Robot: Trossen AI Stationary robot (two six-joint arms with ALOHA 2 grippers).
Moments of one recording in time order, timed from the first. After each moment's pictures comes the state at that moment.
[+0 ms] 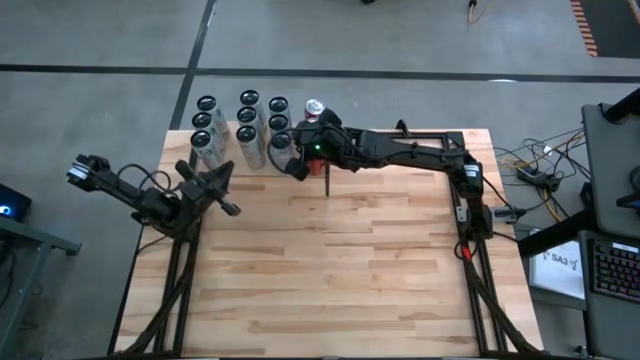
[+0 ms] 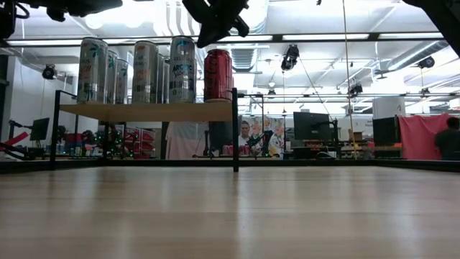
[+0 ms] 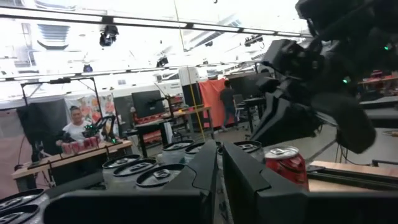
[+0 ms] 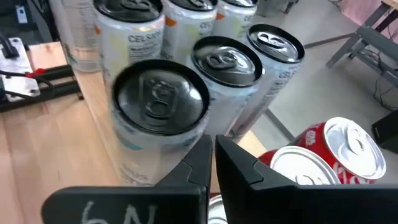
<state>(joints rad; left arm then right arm) -0.44 0.72 0.27 1.25 -1.17 0.92 -0.16 2.01 2.09 -0.63 0.46 0.04</state>
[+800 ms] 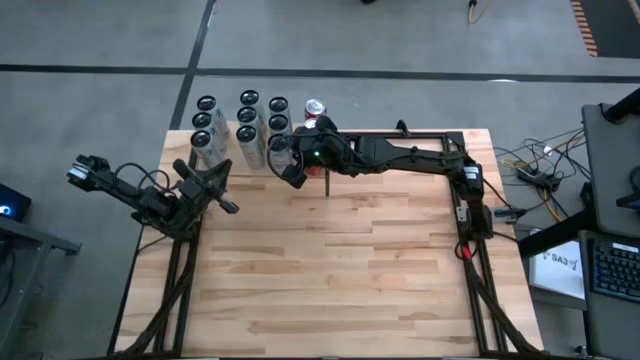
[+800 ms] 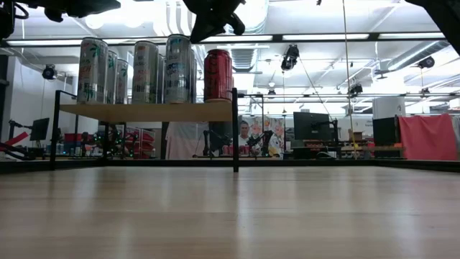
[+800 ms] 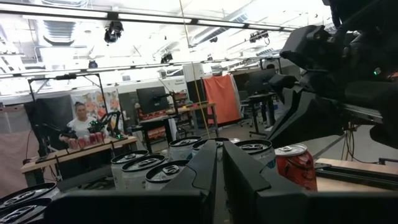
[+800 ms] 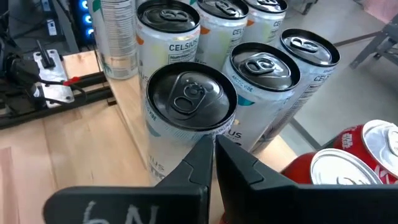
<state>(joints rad) -0.44 0.69 0.27 1.25 -1.20 0.93 -0.13 2.01 2.09 -0.61 0.42 0.09</state>
